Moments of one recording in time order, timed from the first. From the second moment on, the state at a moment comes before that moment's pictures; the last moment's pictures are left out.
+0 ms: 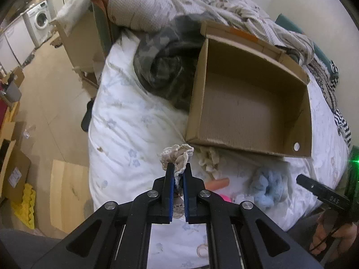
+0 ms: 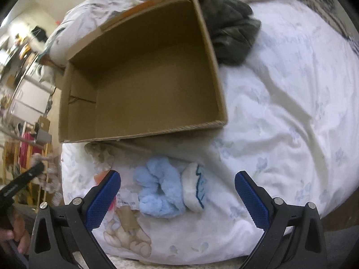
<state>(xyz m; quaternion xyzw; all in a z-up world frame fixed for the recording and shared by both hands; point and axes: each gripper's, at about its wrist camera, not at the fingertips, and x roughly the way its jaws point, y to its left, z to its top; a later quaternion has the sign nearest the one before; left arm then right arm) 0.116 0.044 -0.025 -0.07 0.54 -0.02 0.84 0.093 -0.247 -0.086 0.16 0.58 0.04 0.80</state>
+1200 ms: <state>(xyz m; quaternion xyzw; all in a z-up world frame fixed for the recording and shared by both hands) 0.109 0.003 -0.034 -0.04 0.55 -0.05 0.84 0.068 -0.226 -0.074 0.12 0.58 0.12 0.80</state>
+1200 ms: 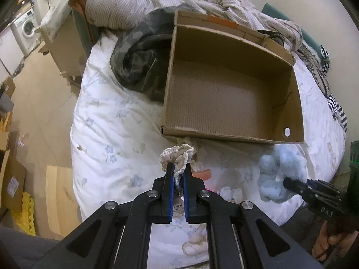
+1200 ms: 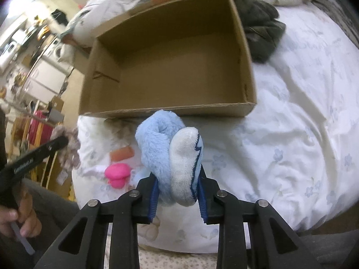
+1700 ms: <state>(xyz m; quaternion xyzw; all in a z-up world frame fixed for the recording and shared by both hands) 0.093 0.004 -0.014 -0.02 0.49 -0.03 0.87 0.061 -0.215 -0.041 0.17 0.53 0.20 0.81</state>
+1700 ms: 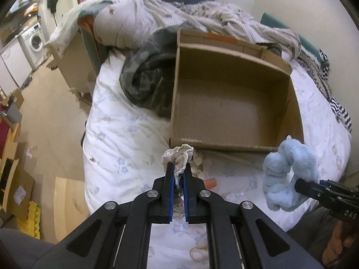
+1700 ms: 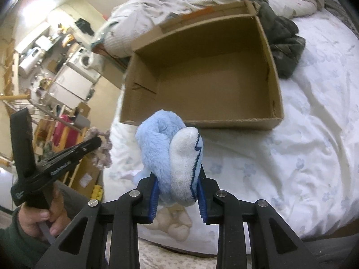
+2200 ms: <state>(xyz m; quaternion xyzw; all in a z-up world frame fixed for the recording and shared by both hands) 0.117 -0.001 0.023 -0.03 0.47 -0.04 0.88 0.076 -0.229 0.000 0.19 0.45 0.18 0.85</state>
